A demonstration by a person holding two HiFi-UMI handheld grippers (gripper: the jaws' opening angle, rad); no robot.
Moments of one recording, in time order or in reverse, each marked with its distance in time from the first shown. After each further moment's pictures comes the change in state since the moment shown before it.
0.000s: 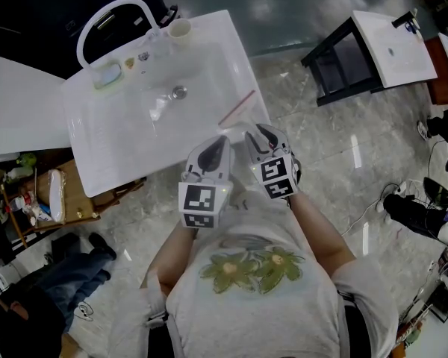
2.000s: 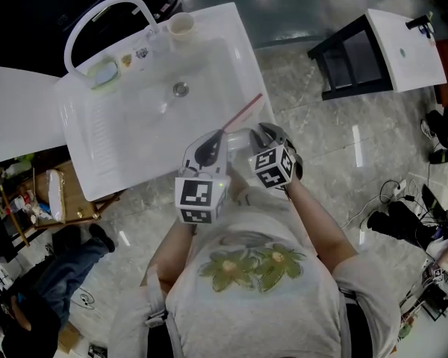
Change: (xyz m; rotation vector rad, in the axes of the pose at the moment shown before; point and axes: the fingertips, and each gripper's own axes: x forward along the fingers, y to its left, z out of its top) left arm 0.035 0.040 -0.005 -0.062 0.053 0.027; right arm 0.065 -0.015 -0.053 -0.096 0.253 0.011
